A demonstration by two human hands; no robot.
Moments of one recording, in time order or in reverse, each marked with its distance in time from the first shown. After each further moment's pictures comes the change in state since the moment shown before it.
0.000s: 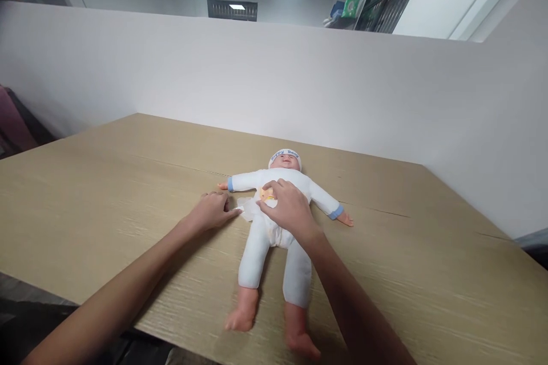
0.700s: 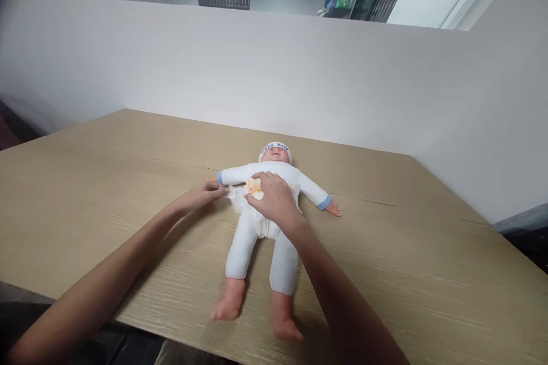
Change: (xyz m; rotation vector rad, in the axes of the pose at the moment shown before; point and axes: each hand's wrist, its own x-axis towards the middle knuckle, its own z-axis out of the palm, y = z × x) left_hand 0.011 -0.001 -0.022 -0.562 -0.121 0.092; right_hand 0.000 0.001 0.006 0.034 -0.001 -0.023
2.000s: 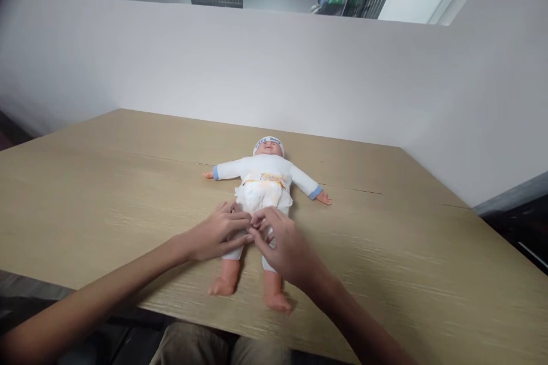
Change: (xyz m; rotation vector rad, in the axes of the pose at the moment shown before) left_hand -0.074 0.078 0.062 0.254 -0.158 0.589; right_hand -0.122 -0.023 -0.036 0.393 -0.042 0.004
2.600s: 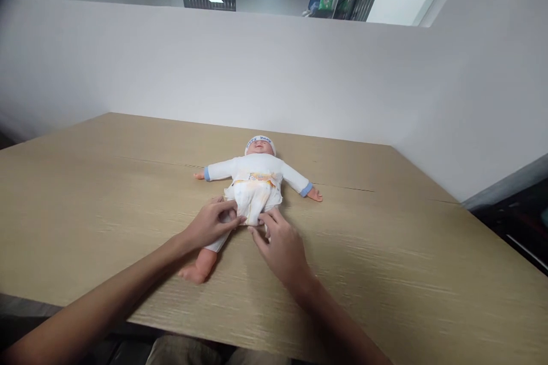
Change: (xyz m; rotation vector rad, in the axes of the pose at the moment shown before) left_hand 0.016 -0.027 0.024 -0.055 0.230 -0.328; right_hand -0.012 0.035 0.026 -0.353 0.154 0.123
